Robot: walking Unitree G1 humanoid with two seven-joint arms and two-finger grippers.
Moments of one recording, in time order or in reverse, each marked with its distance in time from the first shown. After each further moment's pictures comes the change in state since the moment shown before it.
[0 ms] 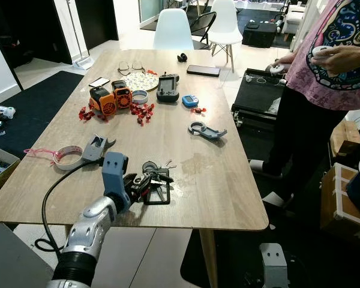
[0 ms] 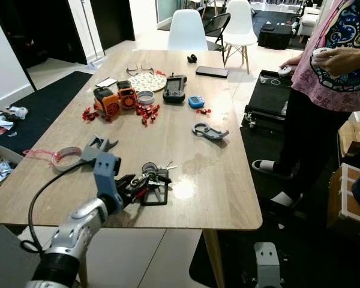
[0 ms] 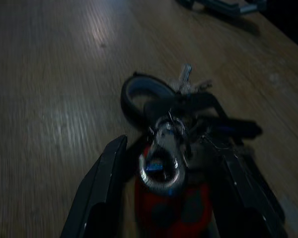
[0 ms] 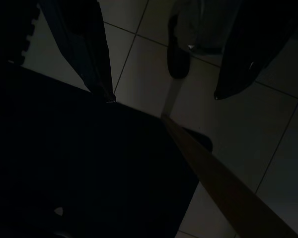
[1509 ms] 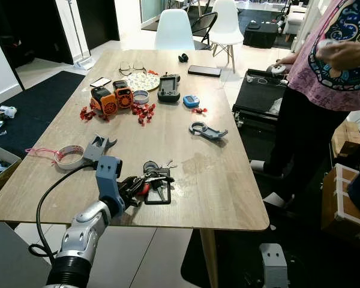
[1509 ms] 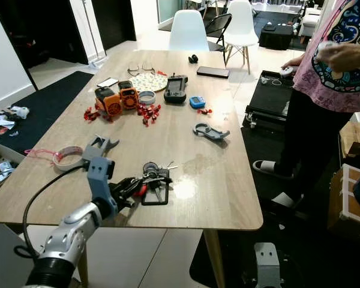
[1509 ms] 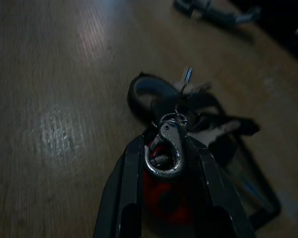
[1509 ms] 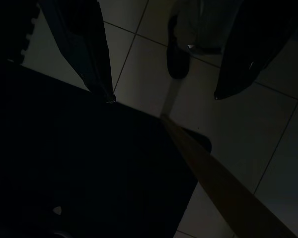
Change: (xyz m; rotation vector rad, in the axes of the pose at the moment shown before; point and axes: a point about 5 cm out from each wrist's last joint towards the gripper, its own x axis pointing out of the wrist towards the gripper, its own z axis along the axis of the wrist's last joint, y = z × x) left arm -0.006 0.006 0.006 -0.048 -0.065 -0.033; right arm 0.000 0.000 0.000 0.000 -0.001 0.002
